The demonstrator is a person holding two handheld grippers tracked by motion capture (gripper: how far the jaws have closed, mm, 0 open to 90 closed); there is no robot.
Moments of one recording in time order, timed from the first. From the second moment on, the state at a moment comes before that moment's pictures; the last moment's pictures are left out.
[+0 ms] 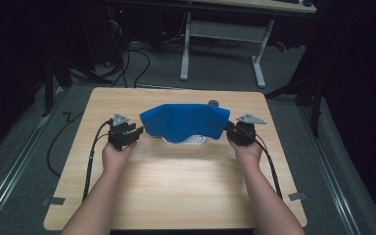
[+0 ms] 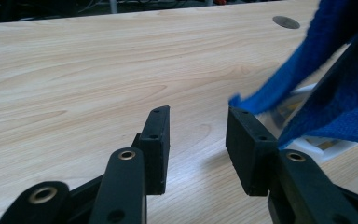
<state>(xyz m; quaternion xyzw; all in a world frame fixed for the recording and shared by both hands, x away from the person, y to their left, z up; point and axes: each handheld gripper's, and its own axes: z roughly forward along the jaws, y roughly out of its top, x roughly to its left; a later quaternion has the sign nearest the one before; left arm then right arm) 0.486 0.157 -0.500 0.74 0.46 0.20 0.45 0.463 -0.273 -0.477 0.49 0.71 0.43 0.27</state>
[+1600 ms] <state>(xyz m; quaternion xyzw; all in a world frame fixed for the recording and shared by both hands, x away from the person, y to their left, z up) 0.360 0.200 -0.495 0.75 0.46 0.19 0.44 0.349 -0.290 -0.461 0.45 0.73 0.41 0.32</state>
